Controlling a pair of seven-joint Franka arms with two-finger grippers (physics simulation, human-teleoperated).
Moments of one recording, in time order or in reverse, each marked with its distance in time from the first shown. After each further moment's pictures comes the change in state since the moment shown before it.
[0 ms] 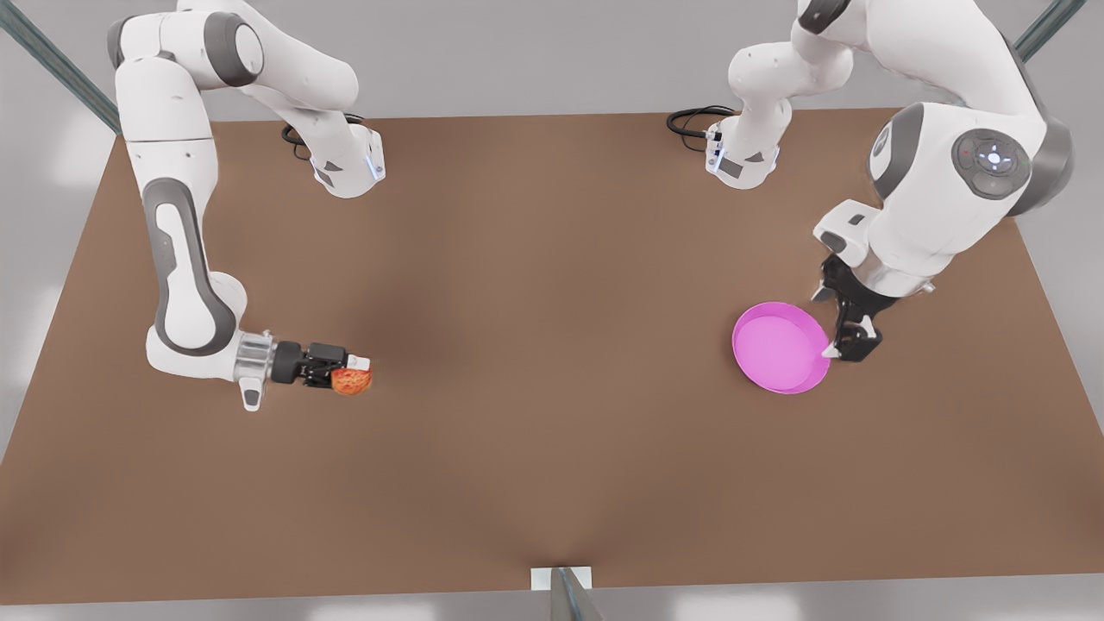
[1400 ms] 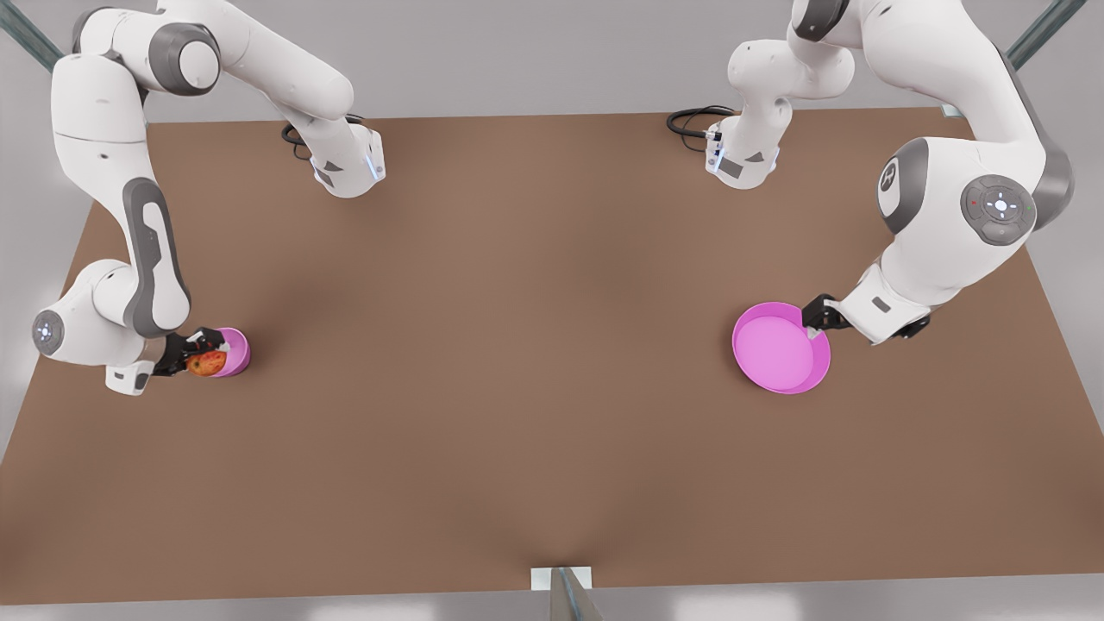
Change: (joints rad) left arm -0.128 0.059 0.201 -0.021 -0.065 0.031 -1.346; right arm -0.314 0.041 0.002 0.011 -1.119 0.206 -0.053
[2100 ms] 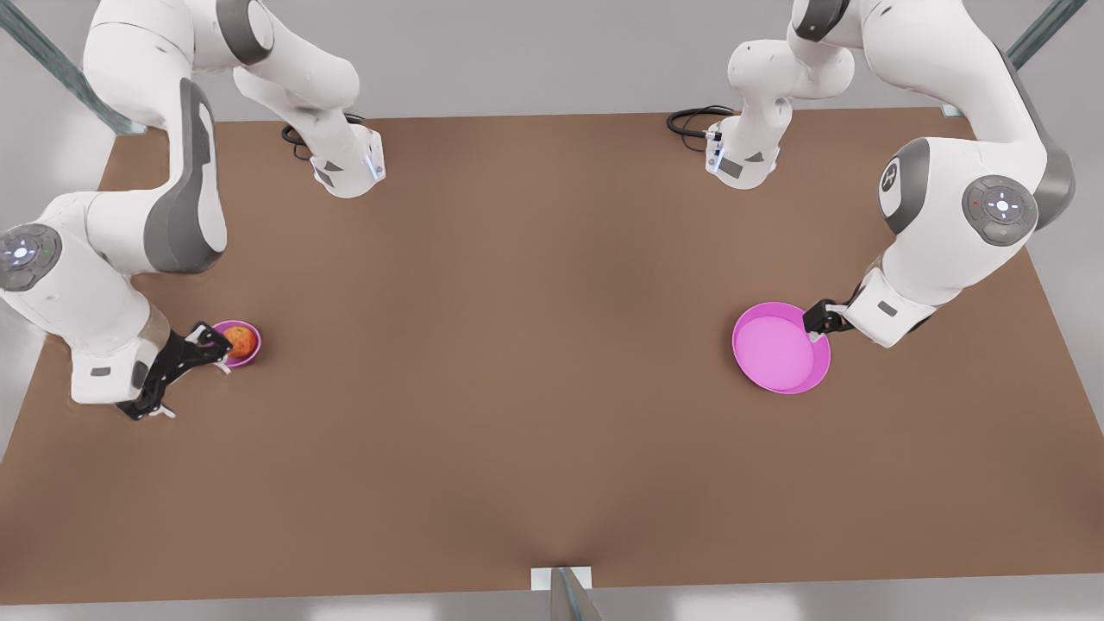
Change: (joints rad) left arm 0.001 0.000 0.001 0.000 0.000 -0.001 -0.107; right arm 0.444 -0.186 0.012 0.551 -0.135 -0.343 0.131
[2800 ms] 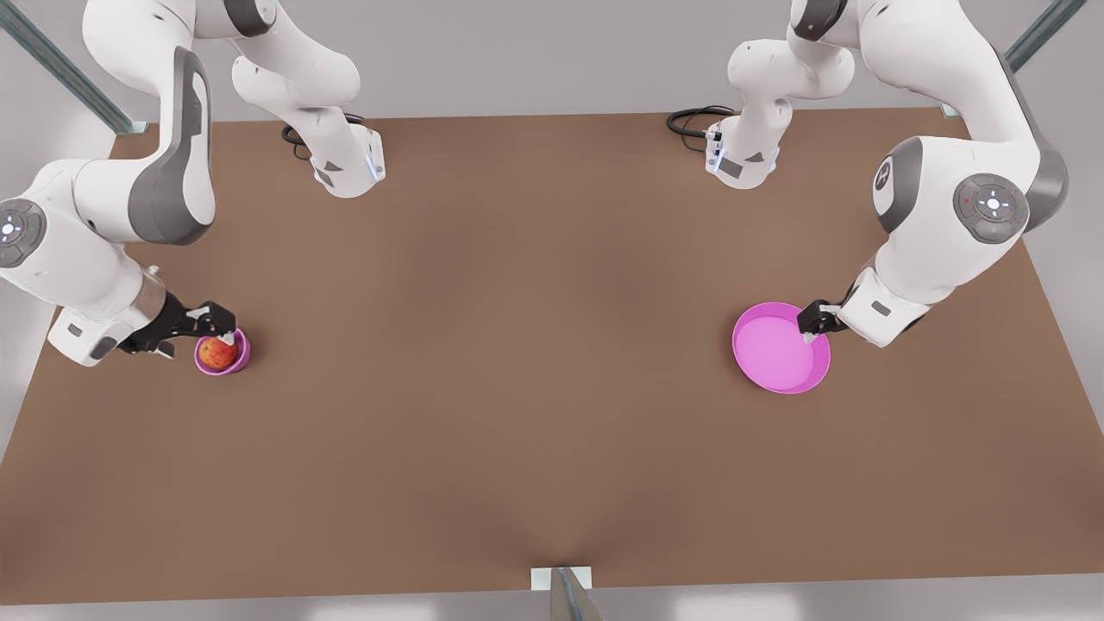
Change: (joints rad) left arm -0.009 0.000 -0.006 0.001 0.003 0.007 -0.029; right arm 0.079 -0.089 -0.187 -0.156 0.107 -0.053 0.533
